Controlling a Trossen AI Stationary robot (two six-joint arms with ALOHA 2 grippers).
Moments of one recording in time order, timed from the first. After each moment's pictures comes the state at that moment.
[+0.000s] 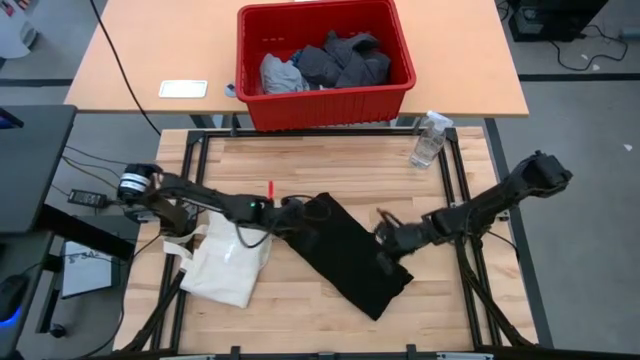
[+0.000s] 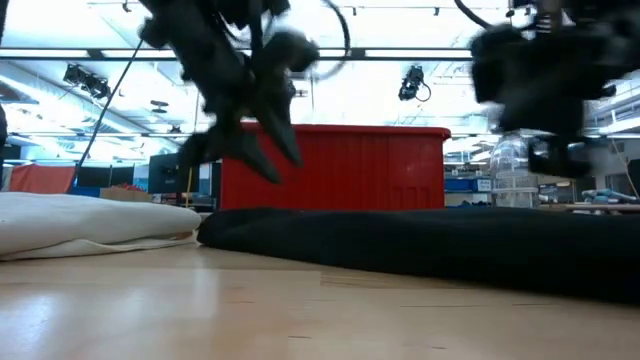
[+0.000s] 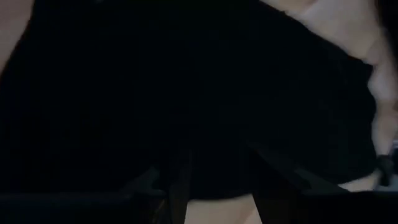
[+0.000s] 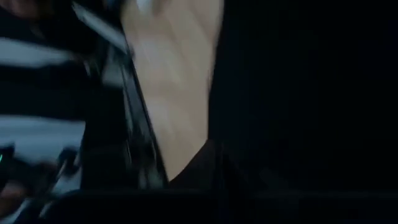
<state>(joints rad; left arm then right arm) -0.12 1.60 0.98 -0.26 -0.08 -1.11 0.34 1.30 0.50 0.24 -0.05 1.19</state>
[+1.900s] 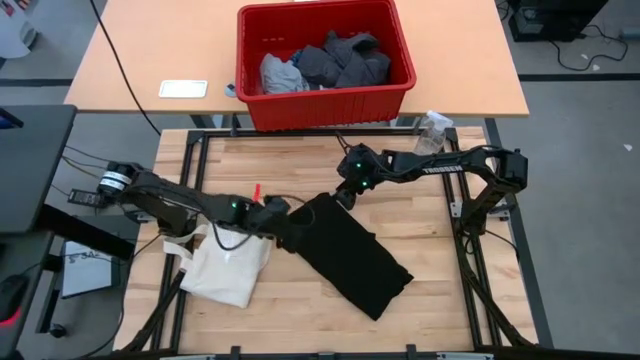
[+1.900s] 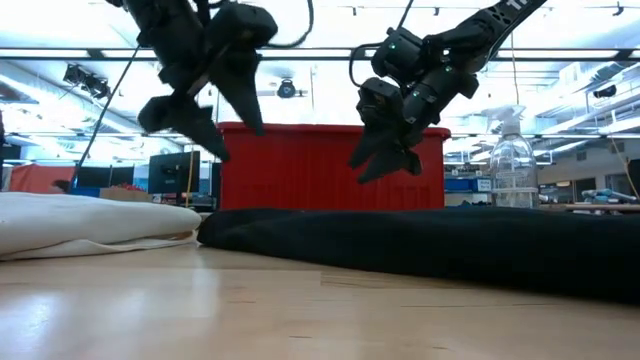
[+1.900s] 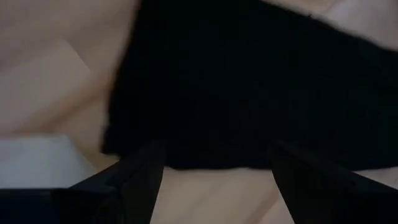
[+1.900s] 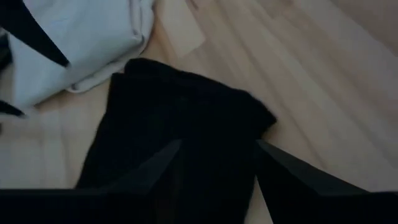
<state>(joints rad) -0.20 1.44 0.97 -0.52 -0.26 -1.08 -0.32 1.65 0.98 -0.15 -0.28 0.38</state>
